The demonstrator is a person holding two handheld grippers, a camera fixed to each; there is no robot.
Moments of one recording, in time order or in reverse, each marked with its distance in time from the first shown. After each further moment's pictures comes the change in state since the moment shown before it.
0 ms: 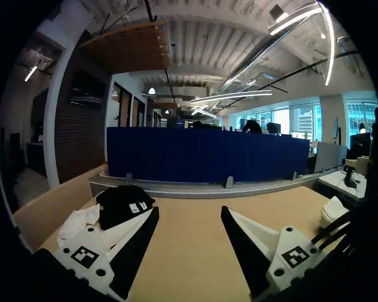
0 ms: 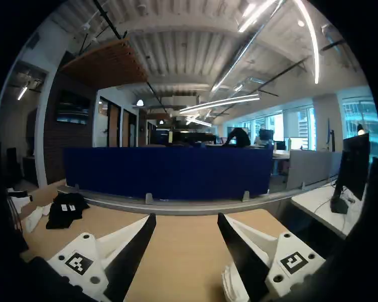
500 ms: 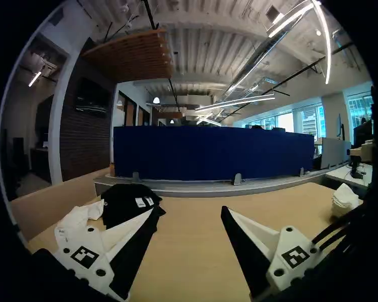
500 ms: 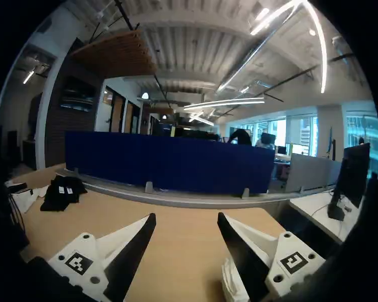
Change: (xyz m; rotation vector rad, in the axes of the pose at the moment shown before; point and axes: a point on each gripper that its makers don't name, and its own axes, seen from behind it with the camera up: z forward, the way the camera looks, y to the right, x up) left arm -0.061 -0.013 0.001 0.037 0.070 0.026; right arm -0.040 -0.020 0.000 0.002 -0.021 -0.090
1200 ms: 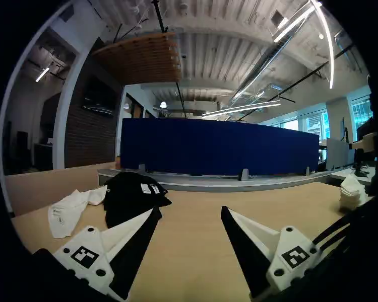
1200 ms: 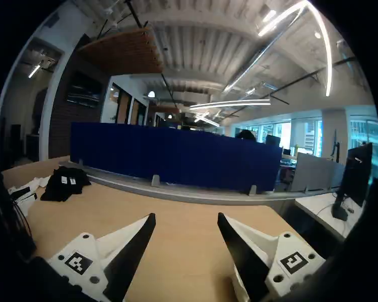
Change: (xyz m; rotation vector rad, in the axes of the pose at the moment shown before) left arm -0.067 -0.018 0.005 0.038 0.048 -0.033; right arm -0.036 -0.031 0.006 0.030 0.005 -0.027
